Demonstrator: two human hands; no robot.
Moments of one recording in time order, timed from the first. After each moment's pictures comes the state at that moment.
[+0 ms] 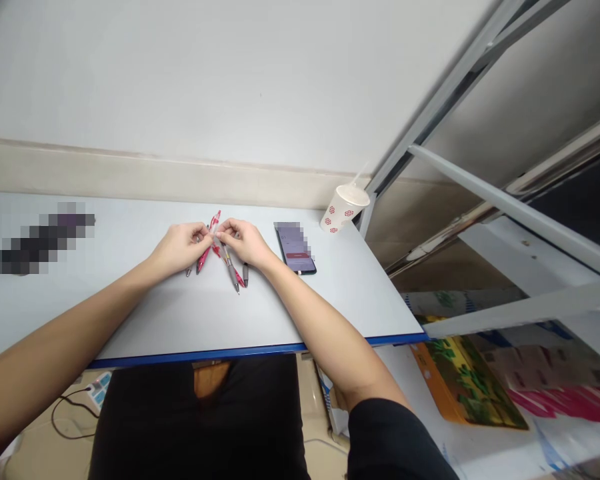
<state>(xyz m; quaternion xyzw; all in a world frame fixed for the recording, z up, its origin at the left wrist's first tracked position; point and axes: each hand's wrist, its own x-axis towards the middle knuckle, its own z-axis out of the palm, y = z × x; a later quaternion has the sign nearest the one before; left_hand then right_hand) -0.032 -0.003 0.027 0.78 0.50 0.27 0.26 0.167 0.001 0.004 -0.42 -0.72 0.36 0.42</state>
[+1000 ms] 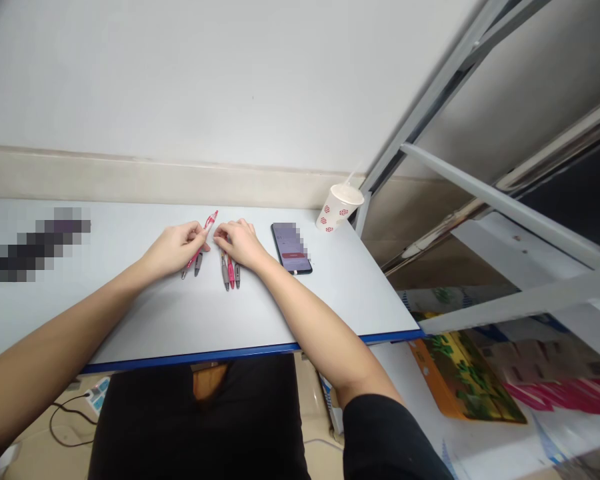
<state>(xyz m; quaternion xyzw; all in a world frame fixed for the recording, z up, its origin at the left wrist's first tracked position) -0.034 -0.003 0.032 0.78 0.49 0.25 0.29 0.167 0.002 0.005 -0.50 -0.81 0.15 0.27</state>
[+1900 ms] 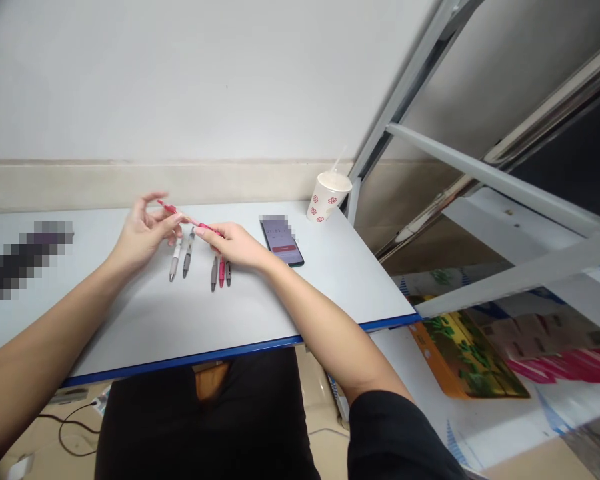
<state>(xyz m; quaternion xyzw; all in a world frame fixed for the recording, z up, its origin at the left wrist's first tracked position) -0.040 0.014 0.035 0.69 0.37 0.47 0.41 0.178 -0.032 0.038 -0.41 -0.71 0.46 0.36</state>
